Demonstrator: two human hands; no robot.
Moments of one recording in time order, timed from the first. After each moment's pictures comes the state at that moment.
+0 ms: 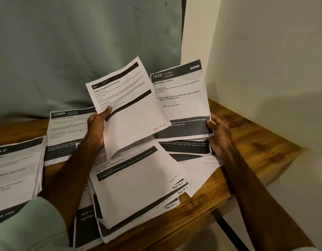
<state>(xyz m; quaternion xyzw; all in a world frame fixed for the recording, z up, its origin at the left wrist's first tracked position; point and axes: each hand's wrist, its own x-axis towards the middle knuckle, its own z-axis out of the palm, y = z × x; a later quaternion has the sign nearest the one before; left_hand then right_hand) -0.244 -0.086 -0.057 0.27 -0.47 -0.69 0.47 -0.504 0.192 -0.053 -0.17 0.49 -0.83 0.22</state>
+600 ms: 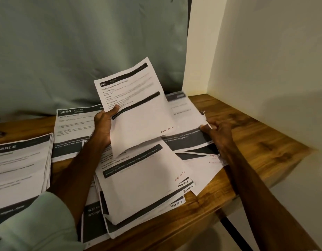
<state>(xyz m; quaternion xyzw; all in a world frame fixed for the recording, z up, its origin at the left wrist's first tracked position) -0.246 -0.075 -0.052 0.29 -0.47 -0.68 0.48 -0.509 0.190 -0.072 -0.24 0.74 -0.63 0.10</state>
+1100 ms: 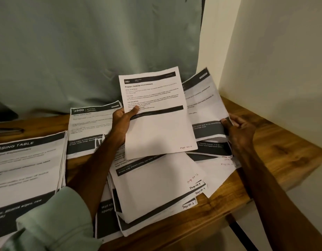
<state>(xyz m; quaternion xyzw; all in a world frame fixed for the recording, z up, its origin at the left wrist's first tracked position) -0.256 -0.064 -0.049 0.27 -0.55 -0.64 0.47 -0.497 0.197 -0.055 -0.21 0.65 -0.73 0.04</state>
